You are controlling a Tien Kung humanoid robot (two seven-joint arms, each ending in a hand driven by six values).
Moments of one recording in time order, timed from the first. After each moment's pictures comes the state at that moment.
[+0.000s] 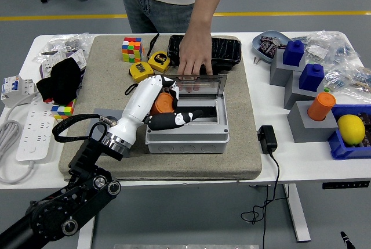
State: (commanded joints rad) left arm -0.31 0.10 -0.84 -1.31 1.75 0.48 -0.27; right arm 0.10 -0.07 1.44 0.18 -1.27 -0.13 0.01
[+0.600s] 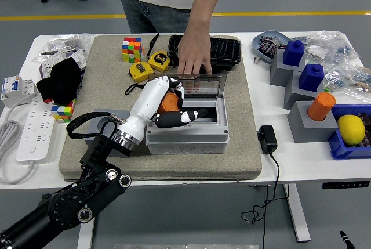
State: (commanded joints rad) left arm -0.38 0.04 -0.81 -1.14 1.72 0.52 -0.31; right arm 0.10 -0.07 1.44 0.18 -1.28 -0.13 0.01
